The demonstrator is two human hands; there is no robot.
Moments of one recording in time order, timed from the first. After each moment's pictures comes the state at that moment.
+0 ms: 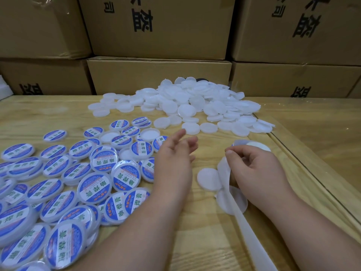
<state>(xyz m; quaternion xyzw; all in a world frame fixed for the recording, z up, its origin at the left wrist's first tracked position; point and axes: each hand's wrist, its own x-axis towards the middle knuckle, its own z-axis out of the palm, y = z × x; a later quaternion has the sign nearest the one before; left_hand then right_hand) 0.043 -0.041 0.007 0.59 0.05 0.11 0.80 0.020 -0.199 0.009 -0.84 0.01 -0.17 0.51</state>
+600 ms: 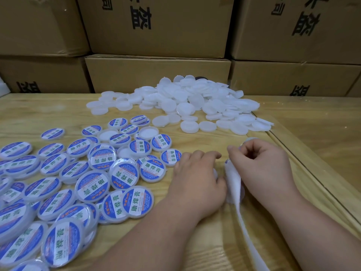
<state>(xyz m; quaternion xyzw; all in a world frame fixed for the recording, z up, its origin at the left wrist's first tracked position) 0.027 -0.059 -0.007 0.95 -0.14 0.07 0.28 0.022 -0.201 0.015 -0.83 0.06 -0.25 0.50</state>
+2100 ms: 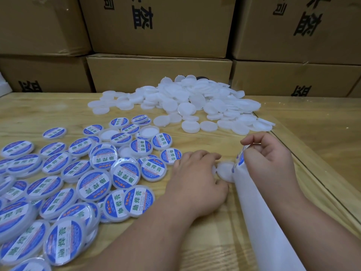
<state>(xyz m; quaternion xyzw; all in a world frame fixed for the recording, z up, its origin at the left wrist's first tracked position) 0.030 -0.052 -0.007 0.95 -0.16 0.04 0.28 0.015 -0.198 0.023 -0.75 0.04 -0.21 0.62</state>
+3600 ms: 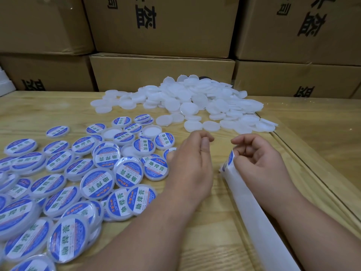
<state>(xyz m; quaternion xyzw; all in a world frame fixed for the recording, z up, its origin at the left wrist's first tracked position) 0.033 -0.051 0.002 0.83 -0.10 0.19 0.52 0.020 -0.196 0.010 -0.75 -0.05 -0.16 0.65</state>
